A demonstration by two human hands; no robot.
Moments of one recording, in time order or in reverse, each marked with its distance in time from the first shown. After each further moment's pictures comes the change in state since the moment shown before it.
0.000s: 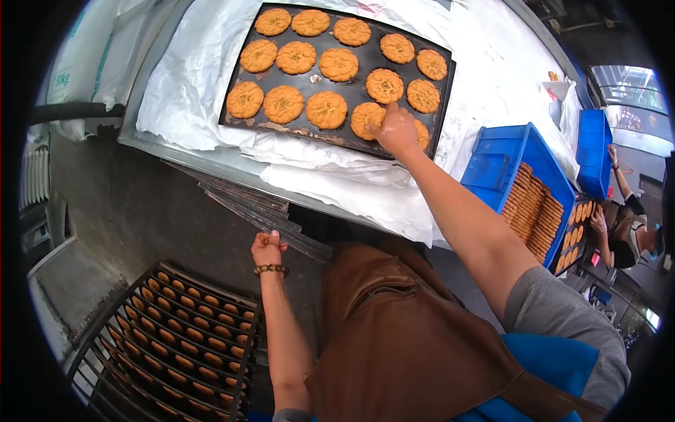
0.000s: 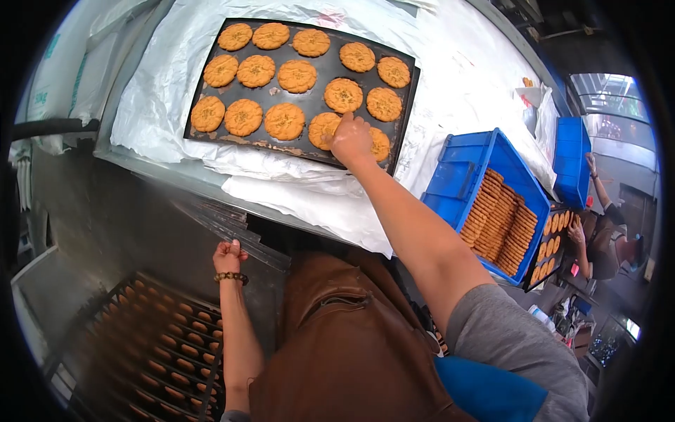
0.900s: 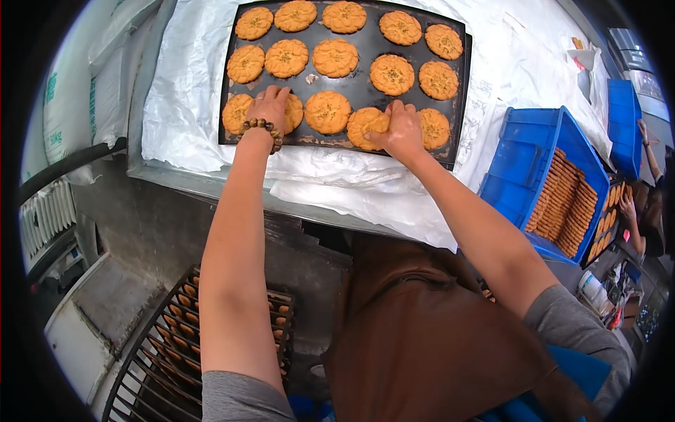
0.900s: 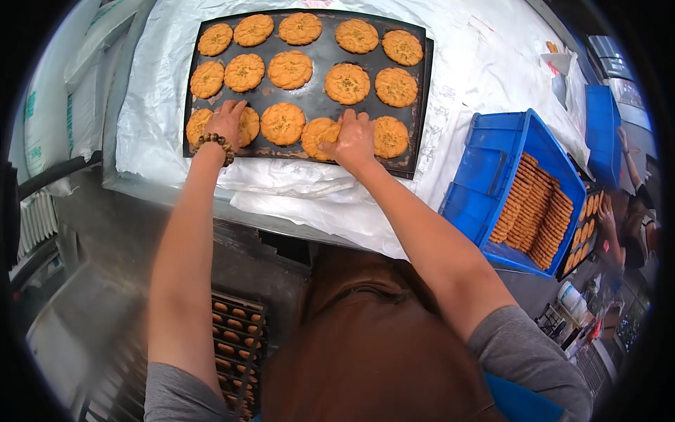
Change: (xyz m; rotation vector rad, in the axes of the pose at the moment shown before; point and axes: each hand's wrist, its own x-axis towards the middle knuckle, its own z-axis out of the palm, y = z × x) left_hand 0.162 0.257 0.218 1.851 -0.351 0.999; right_hand -0.002 0.005 0.028 0.147 0.058 -0.017
